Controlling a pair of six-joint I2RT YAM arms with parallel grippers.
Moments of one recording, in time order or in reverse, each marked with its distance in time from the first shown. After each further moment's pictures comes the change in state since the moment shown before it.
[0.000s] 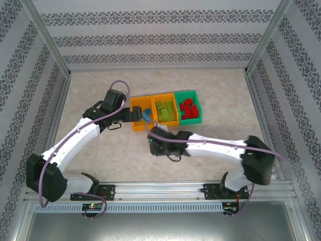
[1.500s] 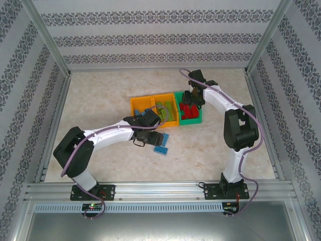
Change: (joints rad) left arm -0.340 0.366 -0.001 0.062 0.055 -0.056; right arm -0.766 0.481 0.505 -0.135 -0.131 -0.521
